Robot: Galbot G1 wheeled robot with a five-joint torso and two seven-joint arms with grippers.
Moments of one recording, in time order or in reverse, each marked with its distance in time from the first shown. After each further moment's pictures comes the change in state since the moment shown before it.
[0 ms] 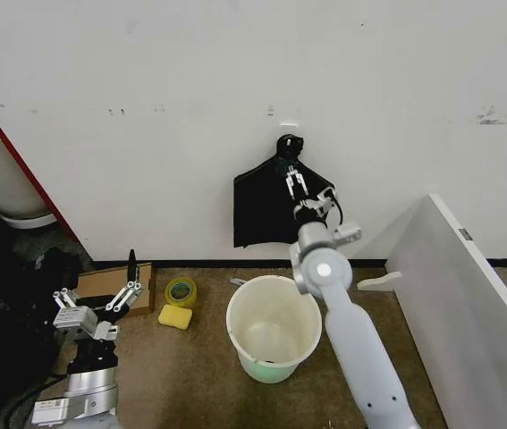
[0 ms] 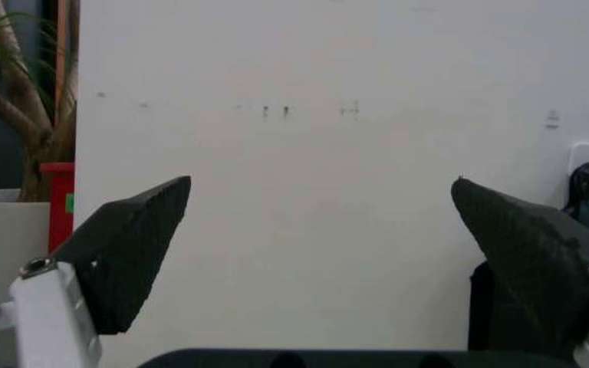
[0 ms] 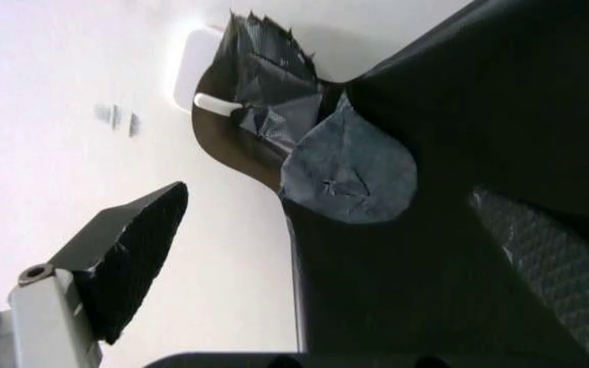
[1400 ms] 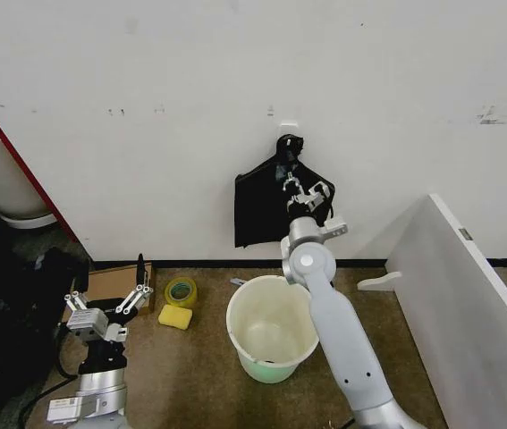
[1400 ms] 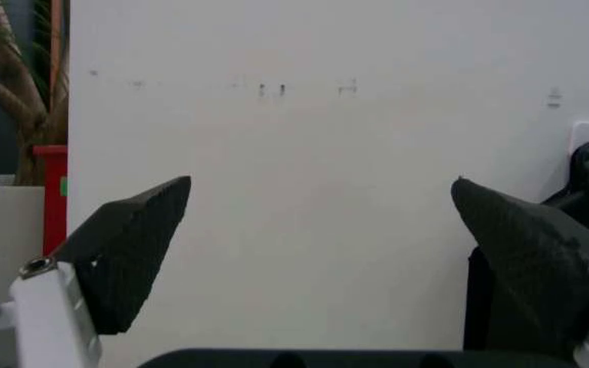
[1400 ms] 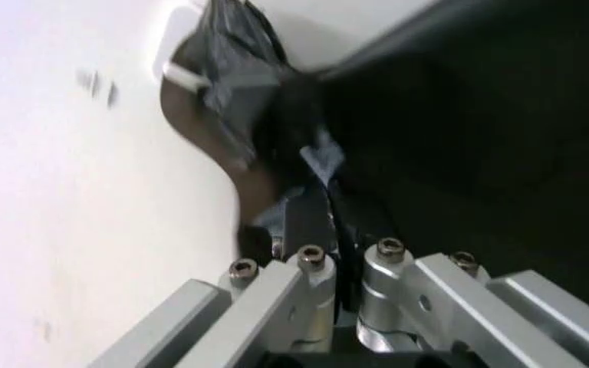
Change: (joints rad) left arm -0.025 0.003 0.025 0.048 0.008 -0.004 -0.013; right arm -0.058 -0.014 -0.011 -0.072 -0.126 0.073 -0.157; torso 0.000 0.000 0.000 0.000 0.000
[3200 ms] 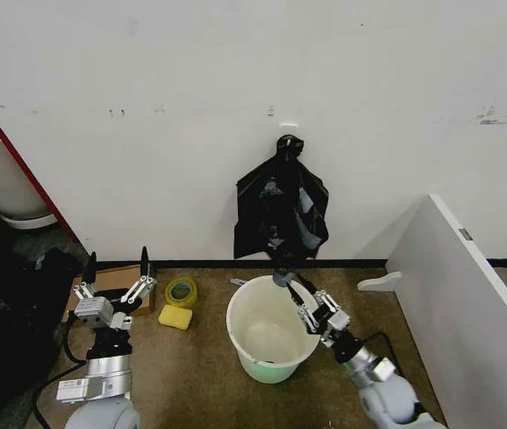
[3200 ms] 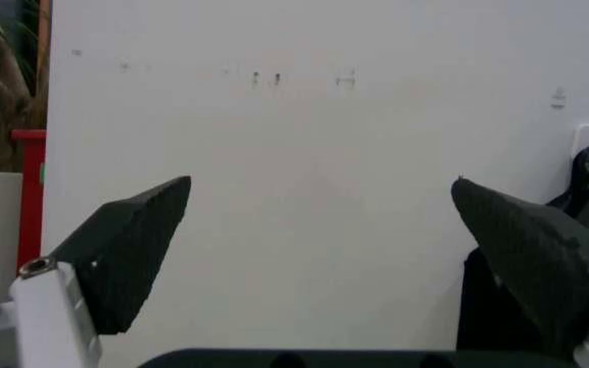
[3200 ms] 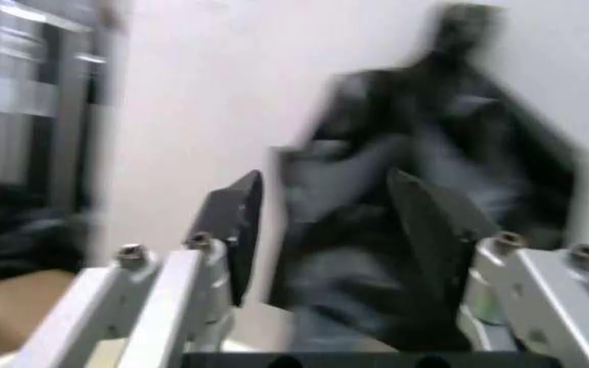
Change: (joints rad) left arm -0.078 0.037 0.032 0.054 -0.051 0.014 -0.012; right arm -0.497 -0.360 0.120 -0.007 -0.808 0.568 -0.531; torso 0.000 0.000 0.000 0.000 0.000
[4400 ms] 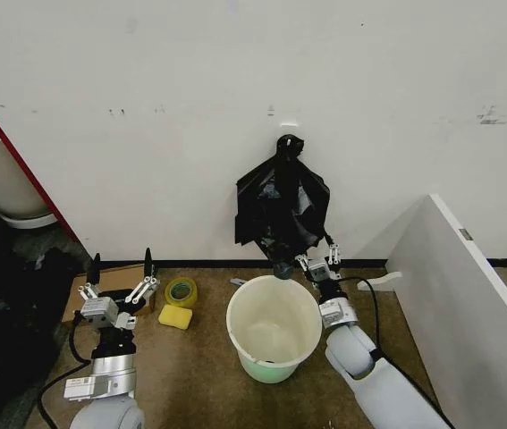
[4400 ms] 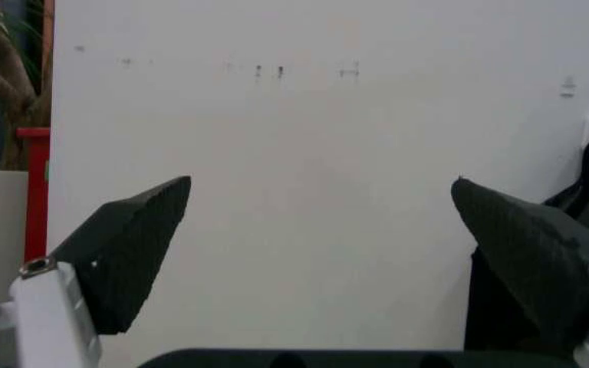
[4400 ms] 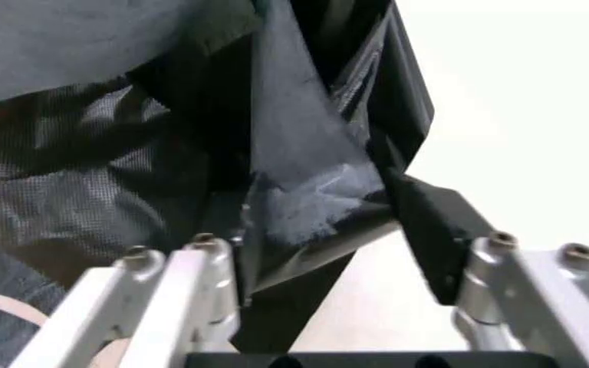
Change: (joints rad) left arm -0.015 -0.021 -0.001 0.021 0.026 0.001 0.002; right arm 0.257 0.020 -0.253 -0.013 -0.546 -0.605 0.819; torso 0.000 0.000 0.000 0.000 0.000
